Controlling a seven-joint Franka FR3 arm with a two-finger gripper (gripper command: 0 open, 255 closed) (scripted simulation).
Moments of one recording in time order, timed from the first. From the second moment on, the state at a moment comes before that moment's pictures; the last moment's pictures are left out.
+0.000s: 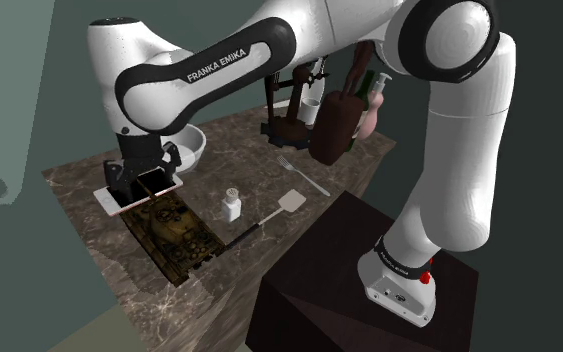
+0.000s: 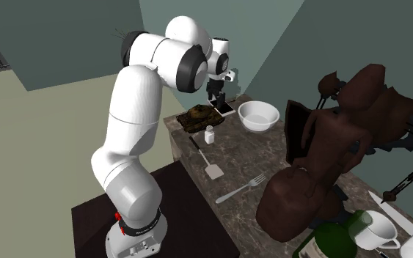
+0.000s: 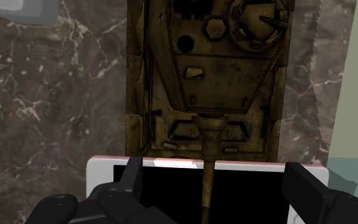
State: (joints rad) arm 0.23 0.42 0.38 -1.75 -0.12 2.12 0.70
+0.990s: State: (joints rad) arm 0.24 0.44 0.38 -1.76 -0.13 2.15 0.71
